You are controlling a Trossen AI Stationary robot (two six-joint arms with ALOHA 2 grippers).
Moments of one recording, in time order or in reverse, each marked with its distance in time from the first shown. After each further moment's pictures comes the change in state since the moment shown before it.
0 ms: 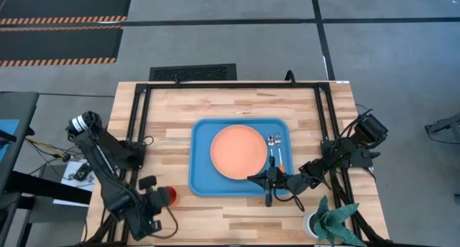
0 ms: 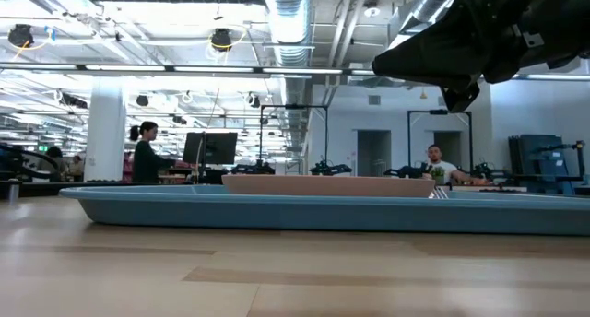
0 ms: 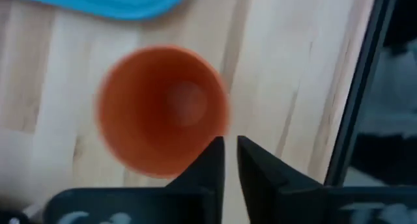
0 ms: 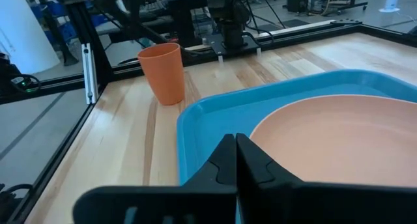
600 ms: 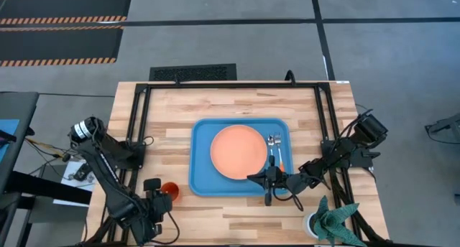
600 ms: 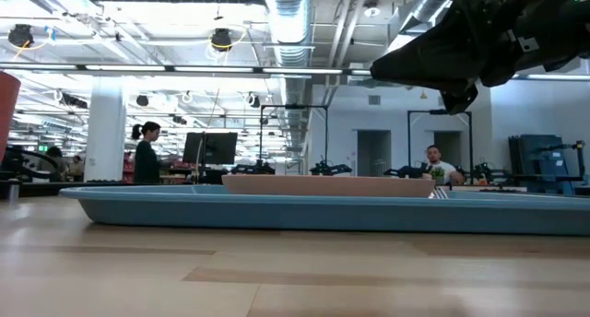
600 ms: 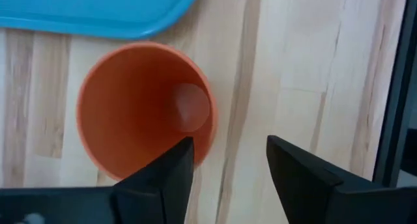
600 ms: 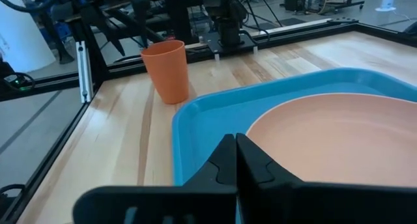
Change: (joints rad) left arm 0.001 0.073 0.000 -0.005 -0.061 0.105; right arm -0.007 0.000 0.000 -0.012 0.000 0.002
